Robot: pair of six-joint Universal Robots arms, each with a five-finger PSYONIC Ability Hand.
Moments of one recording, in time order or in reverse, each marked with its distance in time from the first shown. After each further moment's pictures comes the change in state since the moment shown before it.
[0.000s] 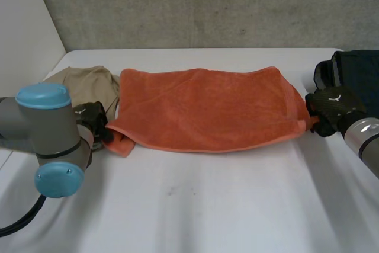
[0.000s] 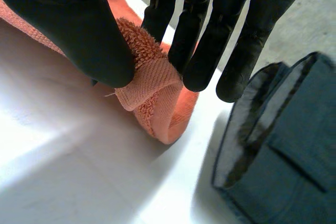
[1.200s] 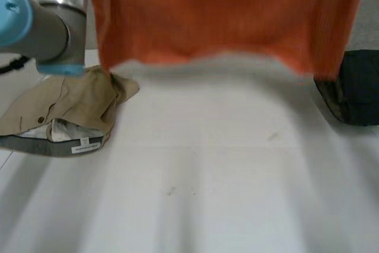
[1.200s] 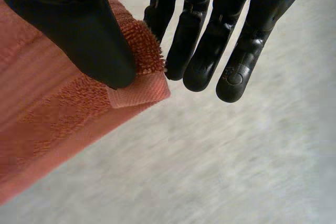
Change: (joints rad) left arm -0.035 0.018 0.604 0.566 0.299 1.038; right arm 0.128 0.079 -0.772 -0.189 0.260 -0.205; left_hand 0.291 0.360 0.373 0.381 0.331; right_hand 0.000 0.000 0.000 0.000 0.000
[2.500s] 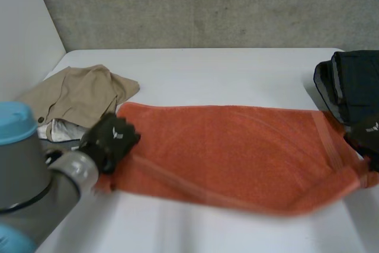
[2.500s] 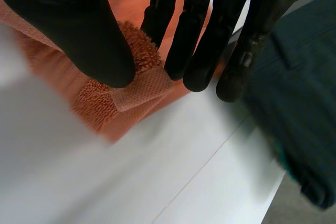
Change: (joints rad) left arm -0.038 0.375 -0.957 -0.606 0.076 -0.110; right arm -0.330 -0.209 0.774 0.679 -0.257 -0.341; left_hand 0.000 0.002 0.001 0.001 0.000; right_hand 0.000 0.000 0.000 0.000 0.000
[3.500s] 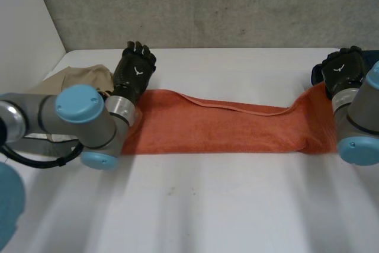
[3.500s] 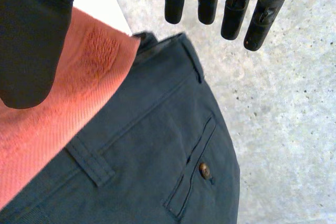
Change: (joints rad) left arm -0.036 -0.570 0.579 0.504 -0.094 0.084; right arm 0.314 0.427 -0.375 -0.671 0.411 0.162; left_hand -0.963 -0.994 -0.979 -1.000 -0.922; right_hand -0.791 -0.946 -0.974 -0.956 -0.925
